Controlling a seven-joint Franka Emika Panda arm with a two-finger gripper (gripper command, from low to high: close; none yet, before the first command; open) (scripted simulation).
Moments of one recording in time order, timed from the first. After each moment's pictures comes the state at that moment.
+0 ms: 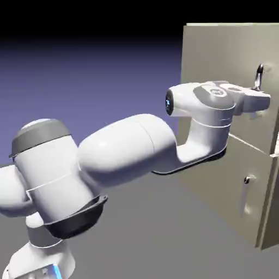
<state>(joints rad) 1.32 -1.09 -1.23 -2.10 -2.52 2.72 2.31</state>
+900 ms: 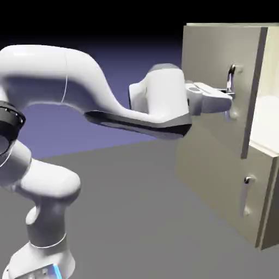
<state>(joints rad) 0.65 -0.71 -0.78 -2.34 -2.56 2.75 2.90</state>
